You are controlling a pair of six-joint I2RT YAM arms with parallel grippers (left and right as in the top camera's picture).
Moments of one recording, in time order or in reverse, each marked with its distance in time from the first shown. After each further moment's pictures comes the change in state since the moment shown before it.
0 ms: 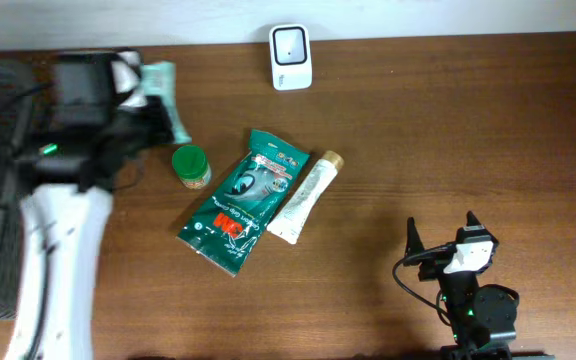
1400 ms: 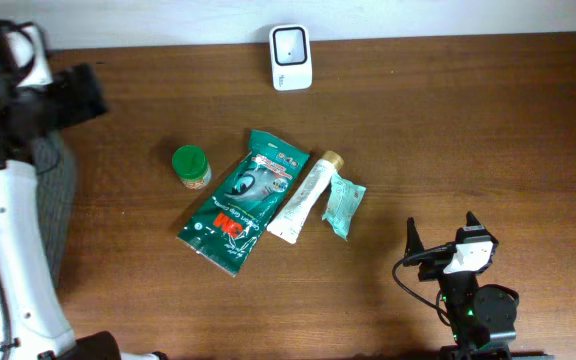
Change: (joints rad) left arm 0.299 0.127 0.302 -0.165 -0.008 0.106; right arm 0.000 0.000 0.000 0.000 0.000 -0.001
